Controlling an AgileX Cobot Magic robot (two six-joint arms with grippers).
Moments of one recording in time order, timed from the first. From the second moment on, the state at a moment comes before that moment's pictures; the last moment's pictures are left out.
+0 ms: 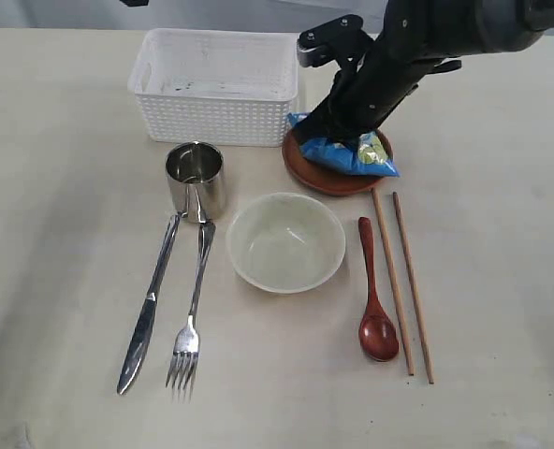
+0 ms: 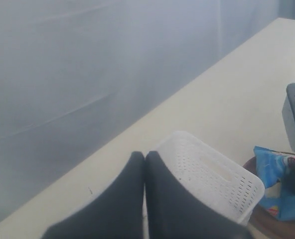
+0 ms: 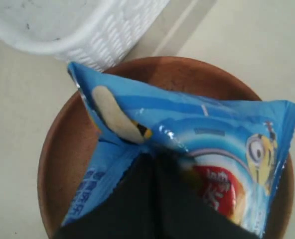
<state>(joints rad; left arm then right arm) -0.04 1.63 -1.12 -1.73 0.50 2.09 0.43 2.07 -1.37 0.15 0.52 -0.30</state>
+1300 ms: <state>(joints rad) -0.13 1.65 -1.19 -0.57 0.77 0.79 0.43 1.55 -1.15 0.16 0.69 -0.21</state>
